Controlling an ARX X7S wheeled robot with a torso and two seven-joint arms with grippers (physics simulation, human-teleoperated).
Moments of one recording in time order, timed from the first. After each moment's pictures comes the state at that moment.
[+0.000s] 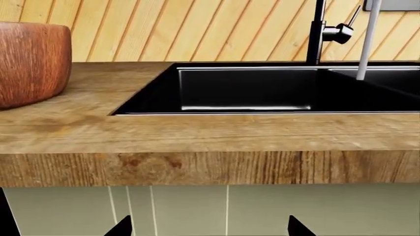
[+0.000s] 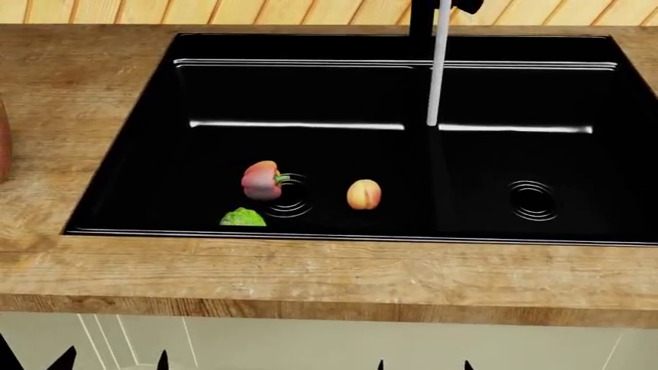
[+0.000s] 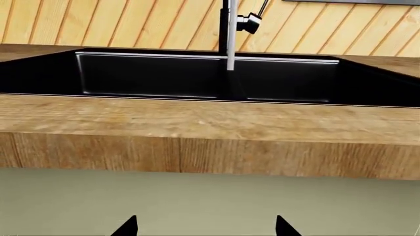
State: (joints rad) left arm -0.01 -0.16 0.20 0.00 -0.16 0.02 -0.18; right arm 0.03 0.16 -0.21 0.03 0.14 0.01 0.19
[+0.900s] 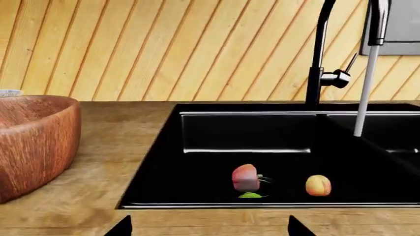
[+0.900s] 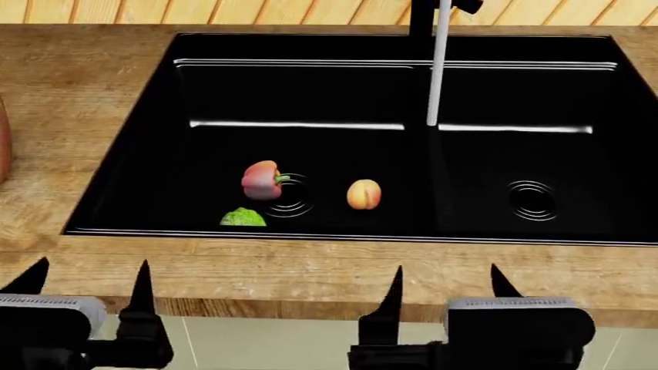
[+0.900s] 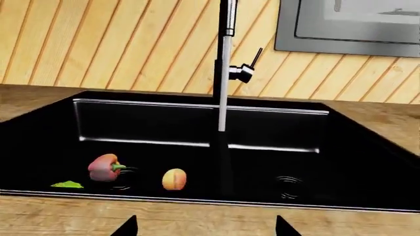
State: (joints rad) left arm -0.19 -0.23 0.17 0.43 -0.28 -0.52 -0.28; right arm 0.22 0.25 -0.17 -0.35 0.26 0.50 0.24
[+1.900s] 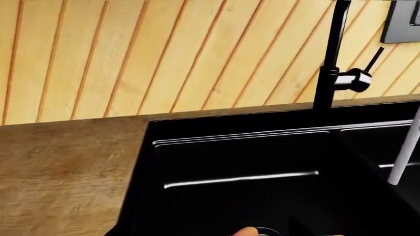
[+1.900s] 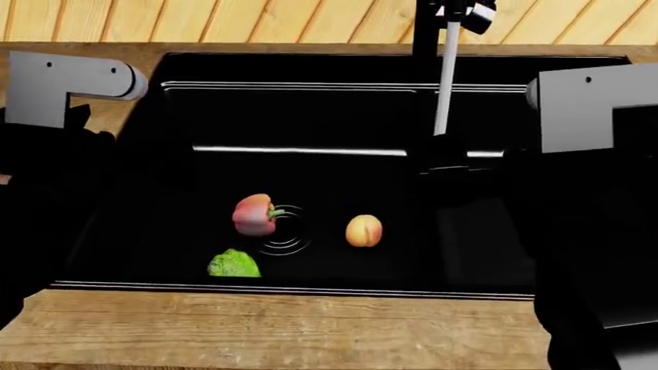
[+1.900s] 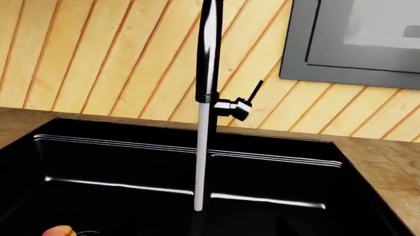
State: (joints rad) left arm -0.97 -0.19 0.21 -0.04 -0.43 -1.01 -0.21; right arm 0.87 0.39 -0.10 -0.12 0.46 1.00 0.09
